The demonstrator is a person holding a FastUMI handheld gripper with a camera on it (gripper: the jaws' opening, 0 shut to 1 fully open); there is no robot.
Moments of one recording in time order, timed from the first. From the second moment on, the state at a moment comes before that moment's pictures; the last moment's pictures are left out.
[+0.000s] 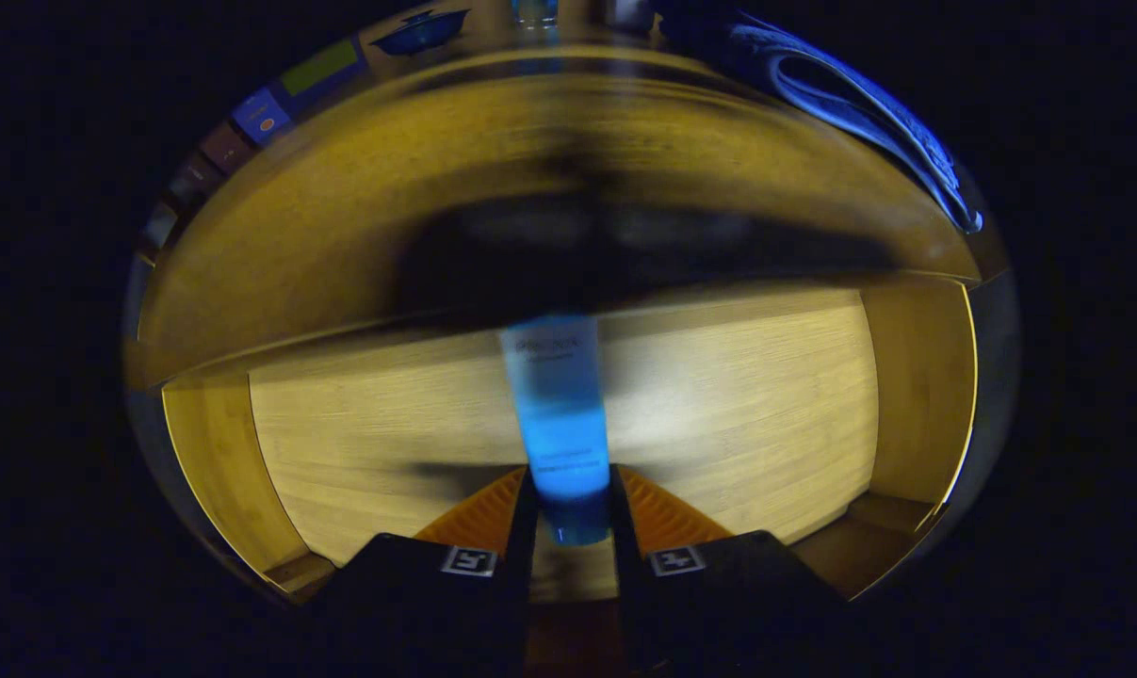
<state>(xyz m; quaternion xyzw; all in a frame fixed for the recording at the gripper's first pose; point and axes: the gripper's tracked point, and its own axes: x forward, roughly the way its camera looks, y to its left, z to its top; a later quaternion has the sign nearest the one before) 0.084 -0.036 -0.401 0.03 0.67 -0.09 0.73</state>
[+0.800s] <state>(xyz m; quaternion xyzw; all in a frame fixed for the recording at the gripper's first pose) 0.046 -0.035 -0.306 0.06 0.56 -0.05 0.83</state>
